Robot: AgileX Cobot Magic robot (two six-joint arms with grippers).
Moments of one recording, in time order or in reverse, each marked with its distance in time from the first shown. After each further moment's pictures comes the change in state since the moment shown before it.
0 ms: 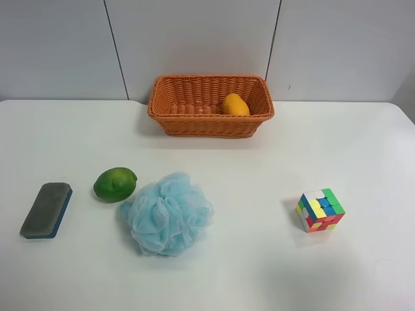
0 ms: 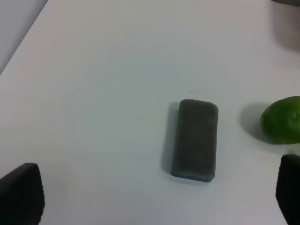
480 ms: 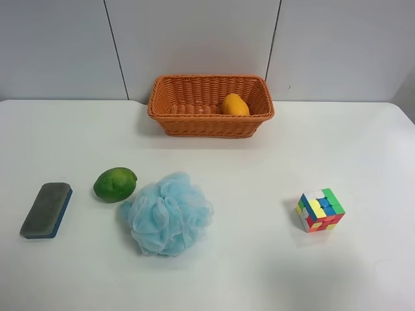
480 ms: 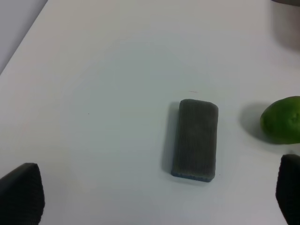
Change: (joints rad) left arm 0.000 0.000 0.000 0.000 0.000 0.000; right arm 0.000 0.000 0.010 -0.023 -0.013 0.042
